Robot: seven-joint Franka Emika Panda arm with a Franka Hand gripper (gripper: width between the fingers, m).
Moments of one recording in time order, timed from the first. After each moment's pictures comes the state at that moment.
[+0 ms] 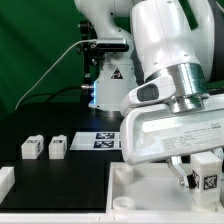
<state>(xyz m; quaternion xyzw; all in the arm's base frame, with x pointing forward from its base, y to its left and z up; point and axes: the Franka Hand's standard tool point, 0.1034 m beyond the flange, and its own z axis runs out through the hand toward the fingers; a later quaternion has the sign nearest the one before) 0.622 0.101 0.054 -0.95 -0.12 -0.29 0.06</state>
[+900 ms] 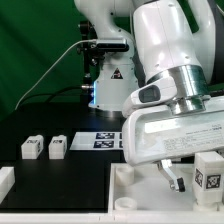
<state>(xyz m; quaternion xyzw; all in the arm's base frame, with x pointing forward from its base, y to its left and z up) 0.620 0.103 0.052 -0.95 -0.12 -0.29 0.06</state>
